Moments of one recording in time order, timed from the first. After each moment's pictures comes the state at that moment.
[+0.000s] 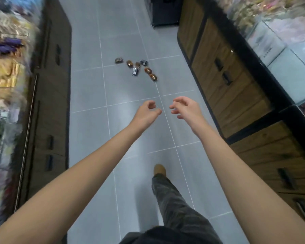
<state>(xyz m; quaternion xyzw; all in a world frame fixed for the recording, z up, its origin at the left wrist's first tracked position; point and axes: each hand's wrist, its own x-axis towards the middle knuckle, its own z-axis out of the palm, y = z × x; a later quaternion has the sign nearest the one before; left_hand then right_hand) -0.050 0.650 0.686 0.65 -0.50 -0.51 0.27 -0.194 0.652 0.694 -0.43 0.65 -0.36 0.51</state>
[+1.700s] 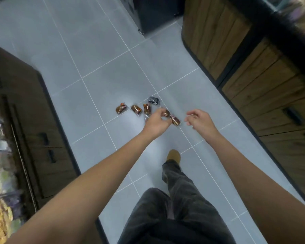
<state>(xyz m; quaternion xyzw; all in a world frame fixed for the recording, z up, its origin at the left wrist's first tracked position) 0.021 -0.219 0.600 0.60 -0.60 -0.52 0.04 -0.124 -0.166 0.577 -0.27 0.74 -0.34 0.51</state>
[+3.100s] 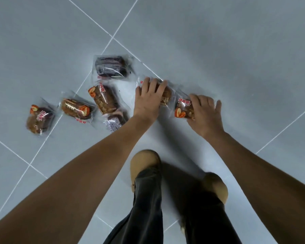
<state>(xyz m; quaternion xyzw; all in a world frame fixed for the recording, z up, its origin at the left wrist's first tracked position) -0.028 -0.475 -0.163 0.33 -0.91 -0.13 -0.23 -0.149 -0.334 -0.160 -0.44 0.83 0.06 0.33</state>
